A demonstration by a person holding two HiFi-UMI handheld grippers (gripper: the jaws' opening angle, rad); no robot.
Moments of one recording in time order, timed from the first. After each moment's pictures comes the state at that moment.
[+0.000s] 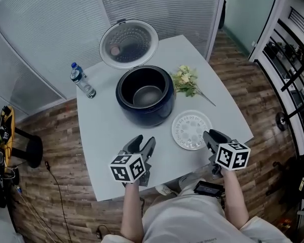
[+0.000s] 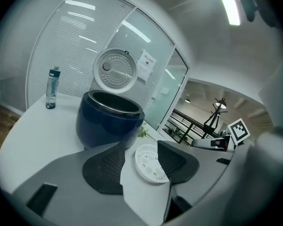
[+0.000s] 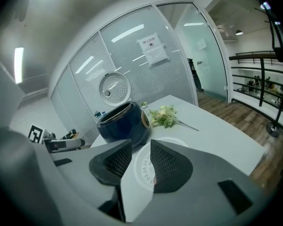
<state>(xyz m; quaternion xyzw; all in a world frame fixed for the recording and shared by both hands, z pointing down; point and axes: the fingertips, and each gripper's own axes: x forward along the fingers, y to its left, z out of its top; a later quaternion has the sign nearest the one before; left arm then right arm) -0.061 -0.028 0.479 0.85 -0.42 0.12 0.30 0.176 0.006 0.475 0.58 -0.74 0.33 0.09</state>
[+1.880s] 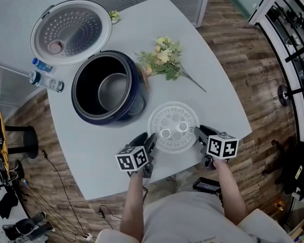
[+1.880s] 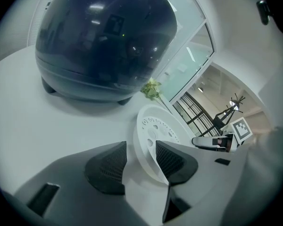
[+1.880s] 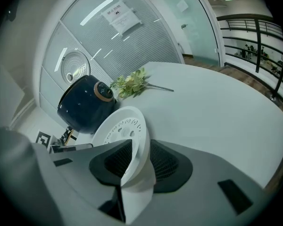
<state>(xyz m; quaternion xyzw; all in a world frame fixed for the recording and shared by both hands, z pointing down) 0.062 -0.071 0.679 0.77 -0.39 0.21 0.45 0.271 -0.045 0.661 0.53 -0.68 0.49 0.14</state>
